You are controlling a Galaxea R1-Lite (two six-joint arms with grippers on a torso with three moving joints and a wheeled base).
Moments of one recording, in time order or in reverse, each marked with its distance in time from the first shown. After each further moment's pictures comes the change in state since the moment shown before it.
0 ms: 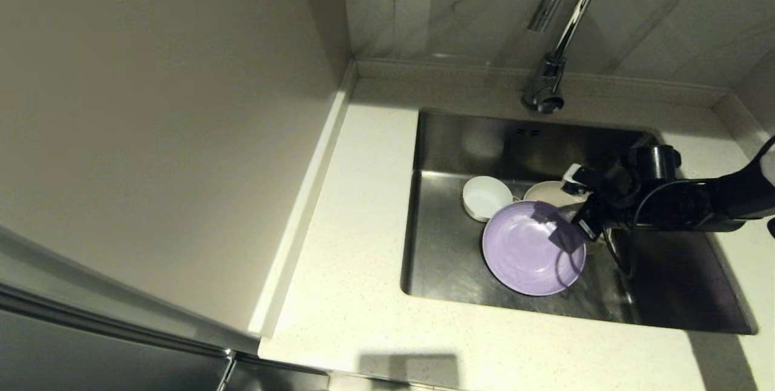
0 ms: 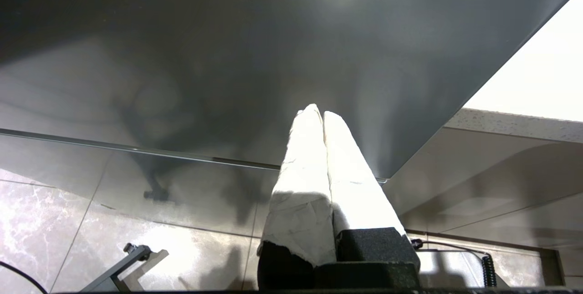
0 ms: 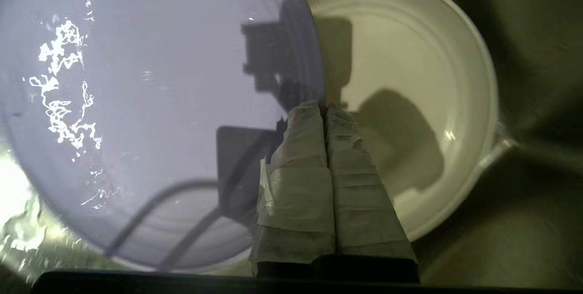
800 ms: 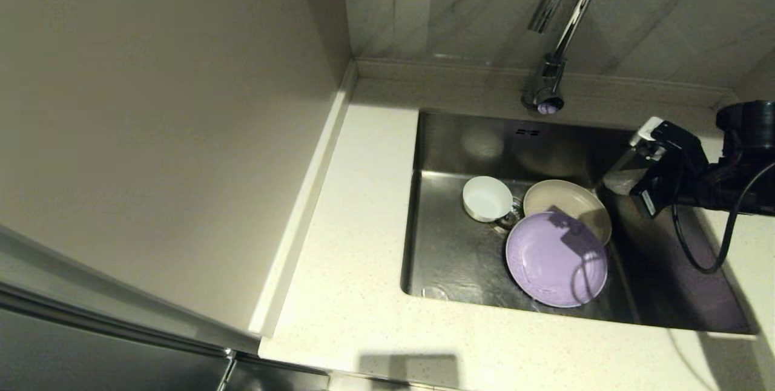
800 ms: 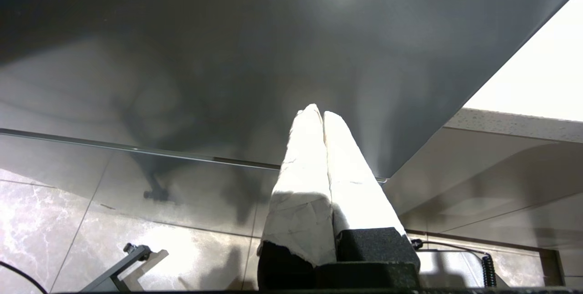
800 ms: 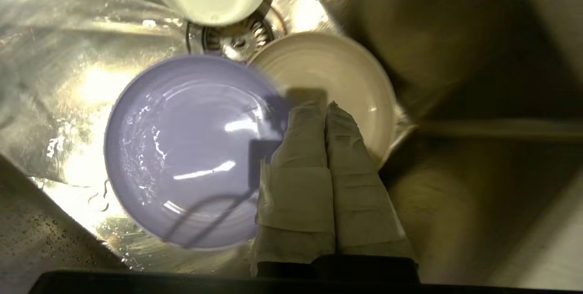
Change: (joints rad) left arm 0.000 0.000 0.000 0.000 0.000 0.000; right arm -0.073 -0.353 0.179 0.001 0.112 0.082
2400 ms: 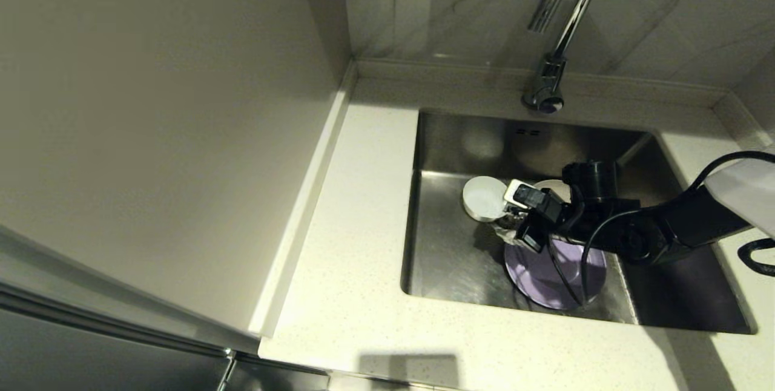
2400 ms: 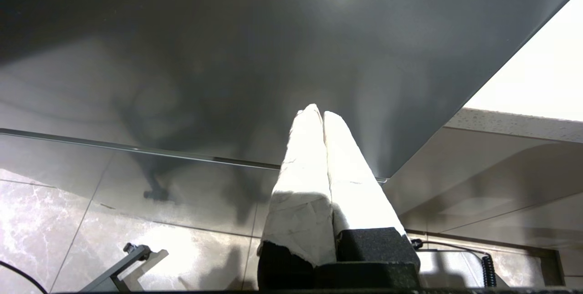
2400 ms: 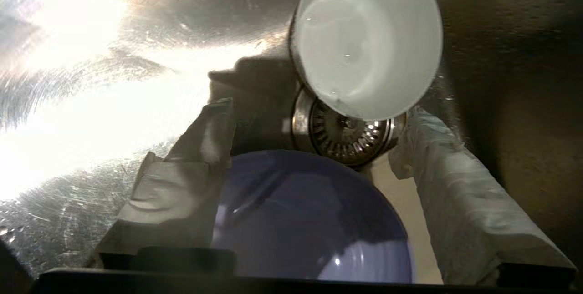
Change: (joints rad) left arm 0.000 0.000 0.000 0.000 0.000 0.000; right arm 0.353 0.332 0.017 -0.312 -0.215 -0.134
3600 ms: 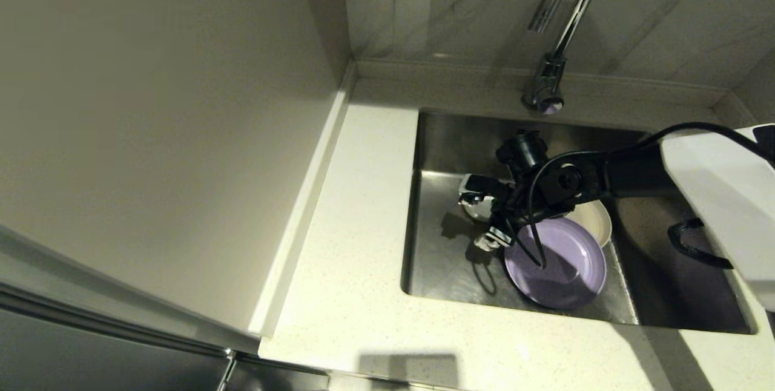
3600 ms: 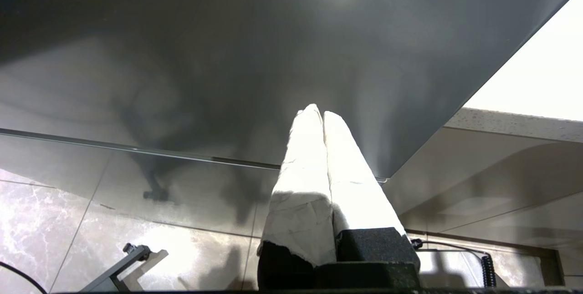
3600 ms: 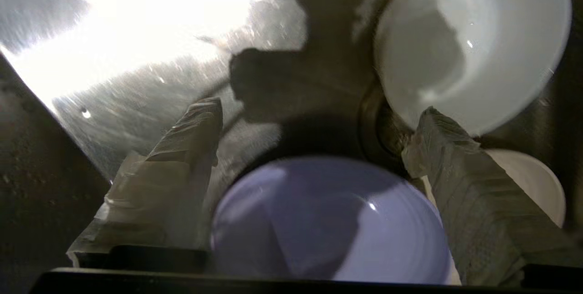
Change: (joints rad) left arm 0.000 0.000 0.000 0.000 0.000 0.000; right arm 0.145 0.138 -0.614 0.833 -0.206 0.089
